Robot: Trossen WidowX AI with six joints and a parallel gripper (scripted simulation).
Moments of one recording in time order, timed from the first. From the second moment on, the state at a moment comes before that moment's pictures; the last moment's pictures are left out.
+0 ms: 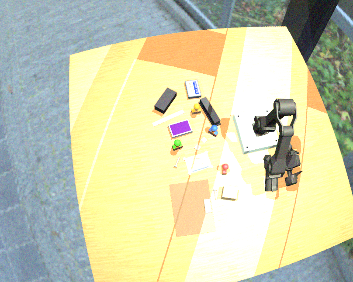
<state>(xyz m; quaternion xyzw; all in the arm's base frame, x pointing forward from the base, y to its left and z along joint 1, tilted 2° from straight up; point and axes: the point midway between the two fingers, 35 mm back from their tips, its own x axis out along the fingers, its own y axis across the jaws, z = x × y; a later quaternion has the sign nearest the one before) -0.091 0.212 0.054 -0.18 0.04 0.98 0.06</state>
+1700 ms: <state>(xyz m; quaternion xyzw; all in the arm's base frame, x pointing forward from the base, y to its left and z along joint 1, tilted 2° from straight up) 0.373 -0.030 0.104 0.03 0.69 0.00 0.72</state>
